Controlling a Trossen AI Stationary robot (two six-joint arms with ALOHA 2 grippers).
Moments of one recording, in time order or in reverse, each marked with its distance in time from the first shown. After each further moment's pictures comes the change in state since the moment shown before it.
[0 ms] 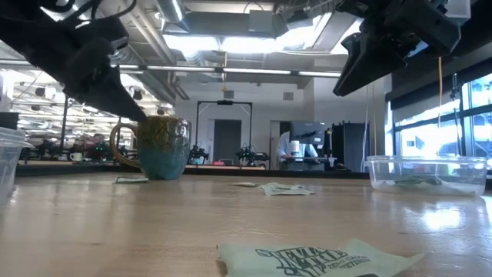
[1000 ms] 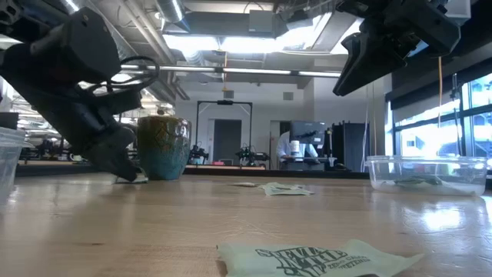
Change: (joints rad) left arm 0.136 0.349 -0.001 -0.012 0.064 -0.198; right arm 0.000 0.000 0.000 0.001 0.000 0.002
